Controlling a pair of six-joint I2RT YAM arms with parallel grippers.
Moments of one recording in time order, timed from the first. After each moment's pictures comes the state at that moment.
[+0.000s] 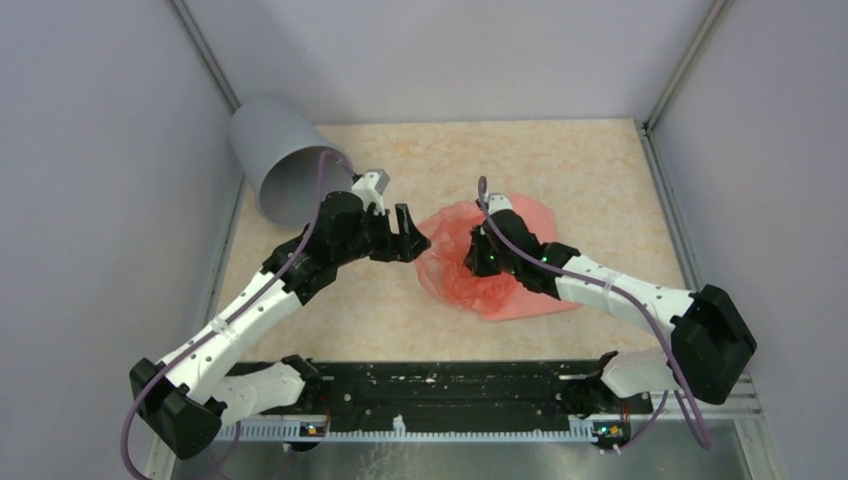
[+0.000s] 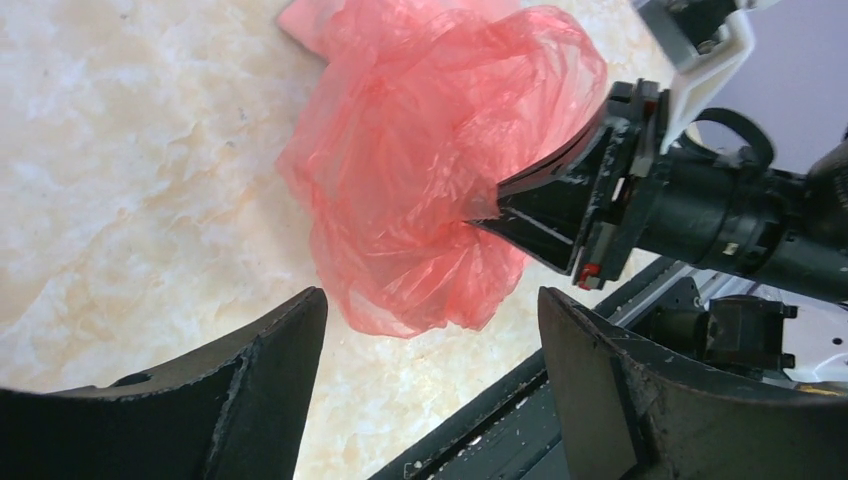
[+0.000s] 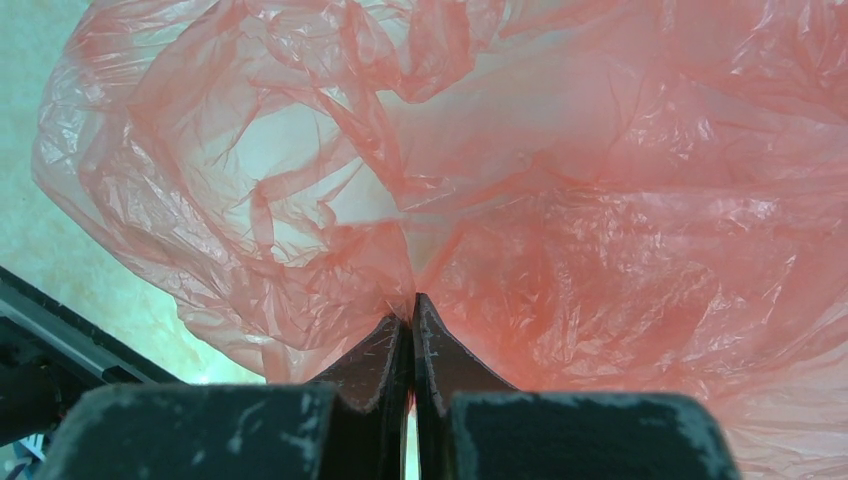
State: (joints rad) left arm -0.64 1.06 1.01 -0.42 0.14 -0.53; right arm 0.81 1.33 0.87 -0.23 0.11 0.55
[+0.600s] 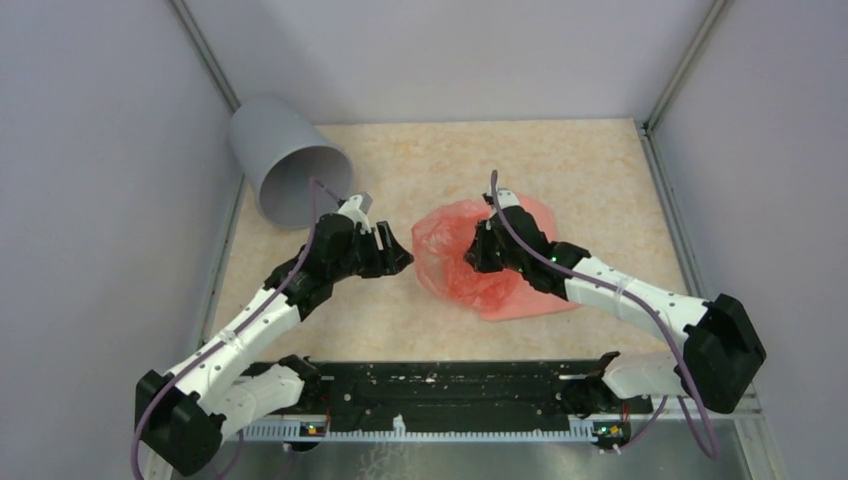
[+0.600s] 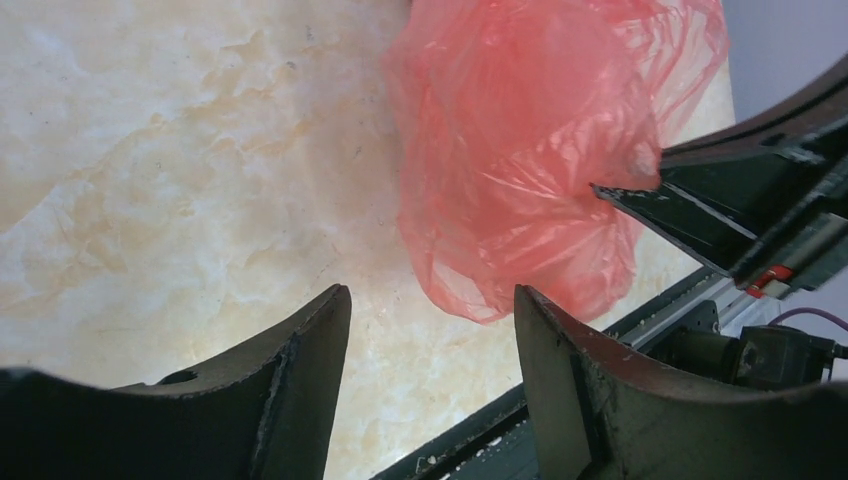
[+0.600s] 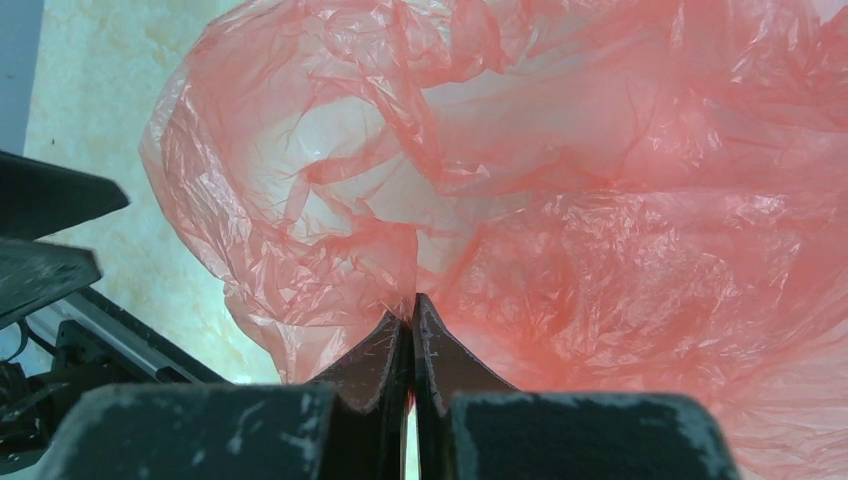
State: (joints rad) left arm -0.56 0.97 0.77 -0.34 0.12 -0.63; right arm 0.79 1.27 0.87 -0.22 0.08 0.59
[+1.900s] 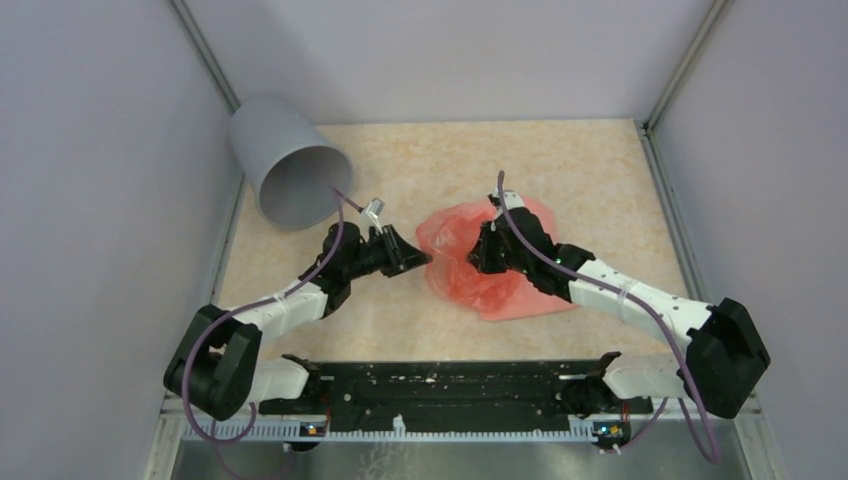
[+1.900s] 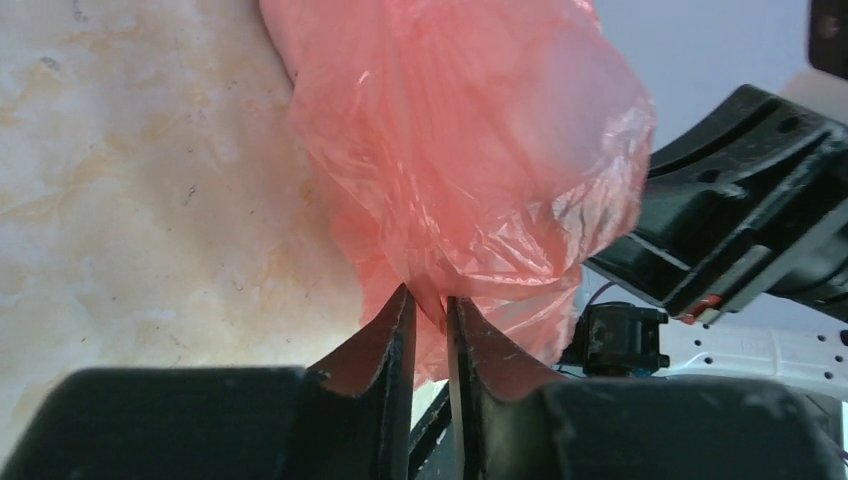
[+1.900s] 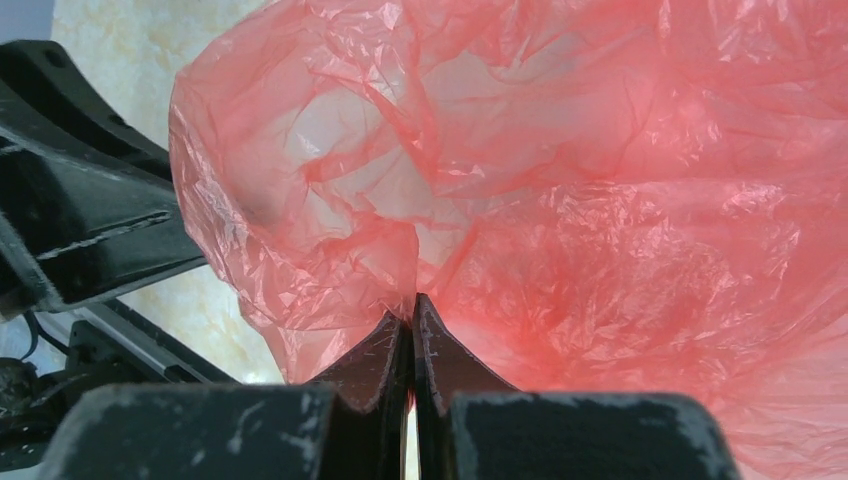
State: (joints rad) left arm -0.47 1.27 0.49 0.45 0.51 -0.91; right arm 0.77 1.23 0.84 -0.21 0.06 0.61
